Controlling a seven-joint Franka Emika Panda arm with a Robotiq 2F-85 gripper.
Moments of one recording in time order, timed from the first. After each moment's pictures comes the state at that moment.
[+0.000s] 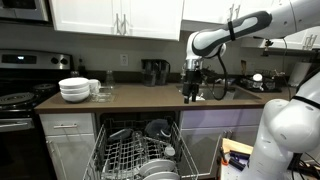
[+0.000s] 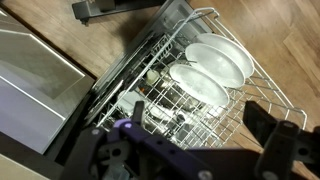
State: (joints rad) arm -0.08 -0.47 -0.26 -2.49 0.07 1.87 -0.12
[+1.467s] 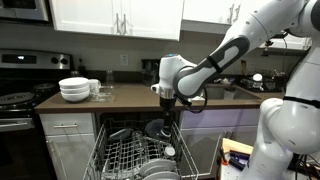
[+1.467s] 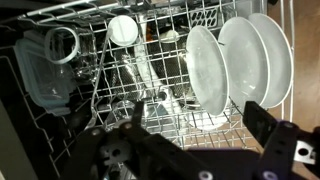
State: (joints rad) arm 0.08 -0.19 -0.01 -2.57 -0.15 2.38 -0.27
